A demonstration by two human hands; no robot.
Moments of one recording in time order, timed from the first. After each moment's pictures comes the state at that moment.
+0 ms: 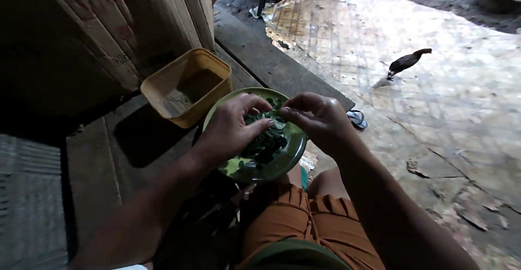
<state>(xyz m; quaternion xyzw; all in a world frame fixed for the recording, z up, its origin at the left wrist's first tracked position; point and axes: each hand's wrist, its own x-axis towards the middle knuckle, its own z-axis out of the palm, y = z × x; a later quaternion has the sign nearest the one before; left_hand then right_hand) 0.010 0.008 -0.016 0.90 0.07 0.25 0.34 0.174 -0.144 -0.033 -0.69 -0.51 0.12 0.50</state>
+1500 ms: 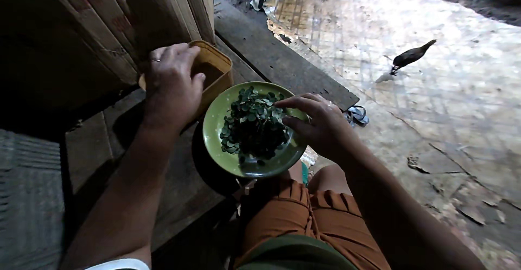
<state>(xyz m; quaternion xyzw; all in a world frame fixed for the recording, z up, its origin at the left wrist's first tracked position) -0.012 0.077 0.015 0.93 0.28 0.25 0.03 0.171 -0.148 -0.043 -0.73 -0.57 0.05 0.37</state>
